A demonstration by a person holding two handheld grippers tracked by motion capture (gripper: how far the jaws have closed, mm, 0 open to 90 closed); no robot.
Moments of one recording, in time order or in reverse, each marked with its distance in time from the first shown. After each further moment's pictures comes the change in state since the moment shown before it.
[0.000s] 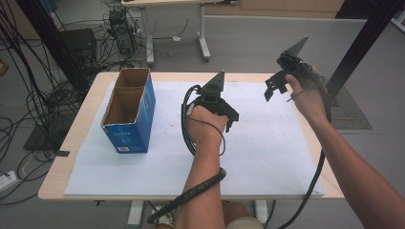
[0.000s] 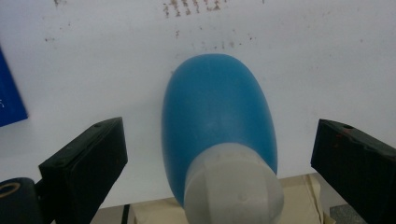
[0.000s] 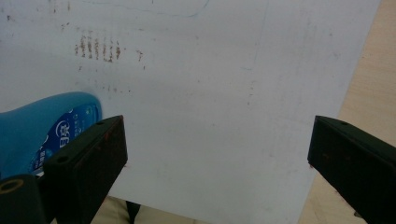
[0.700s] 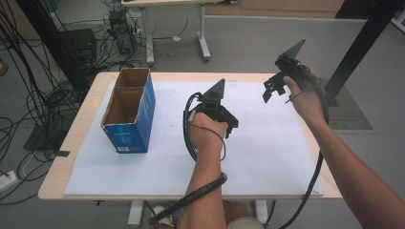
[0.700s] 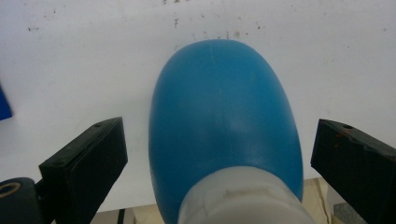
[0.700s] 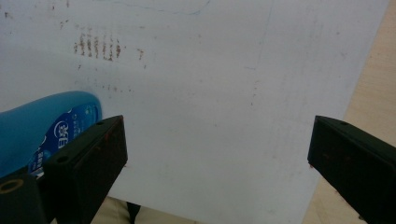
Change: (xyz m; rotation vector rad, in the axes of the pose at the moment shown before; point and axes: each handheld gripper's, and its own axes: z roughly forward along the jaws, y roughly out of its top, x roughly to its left) left arm -0.002 0.001 0.023 0.023 0.012 -0.003; right arm 0.001 0.002 0.008 0.008 0.006 -0.005
